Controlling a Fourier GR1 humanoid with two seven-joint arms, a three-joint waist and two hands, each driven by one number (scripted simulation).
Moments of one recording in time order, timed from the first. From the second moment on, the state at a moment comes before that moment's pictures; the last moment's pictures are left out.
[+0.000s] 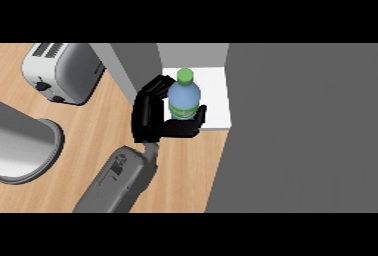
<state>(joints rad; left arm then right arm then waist) -0.49 0.00 -0.33 -1.30 0.35 0.52 -0.24 0.16 -0.35 0.71 -2.49 0.07 -0.40 0.24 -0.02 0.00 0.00</state>
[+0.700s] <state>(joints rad) -0.80 0.01 -0.22 -0.90 0.30 0.54 -0.25 0.20 -0.39 0.70 -2.49 0.06 -0.40 0.18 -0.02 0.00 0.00</state>
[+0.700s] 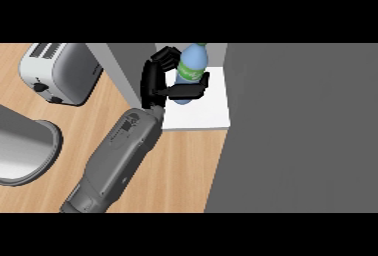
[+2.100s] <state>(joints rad) -1.09 0.01 -0.11 -0.21 0.28 0.68 -0.47 0.21 -0.40 0.68 -2.48 0.02 -0.36 0.12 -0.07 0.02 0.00</state>
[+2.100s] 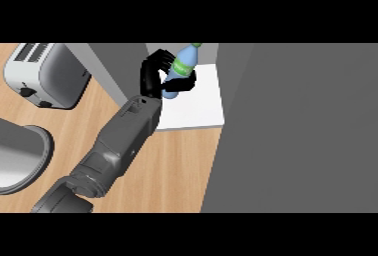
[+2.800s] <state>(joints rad) -1.12 0.00 -0.14 -0.06 0.20 0.80 -0.47 0.21 -0.41 0.69 -2.48 0.02 -0.35 0.10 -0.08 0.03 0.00</state>
